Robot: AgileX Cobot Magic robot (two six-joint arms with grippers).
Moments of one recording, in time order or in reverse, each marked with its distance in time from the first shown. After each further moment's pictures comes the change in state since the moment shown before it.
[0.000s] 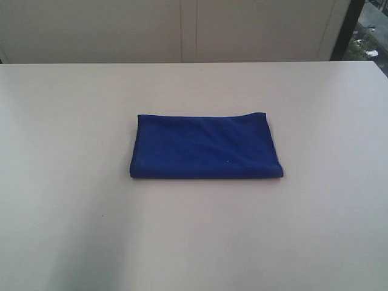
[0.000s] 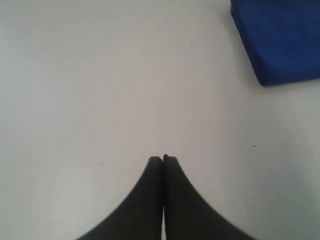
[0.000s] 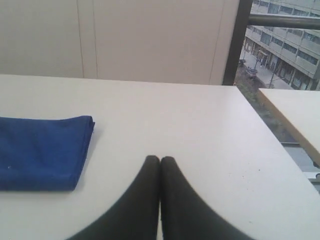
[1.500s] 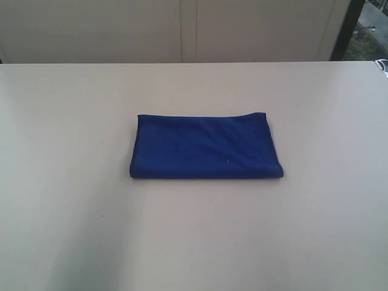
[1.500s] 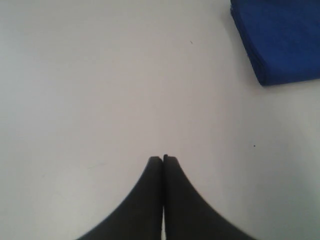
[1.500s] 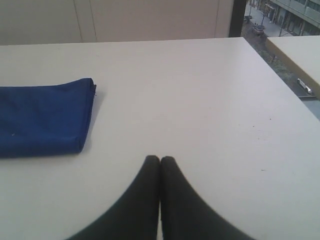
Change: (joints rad) left arm 0.000 0.000 0.000 0.000 0.000 0.000; right arm 0.000 0.000 0.037 -0.044 0.086 0.127
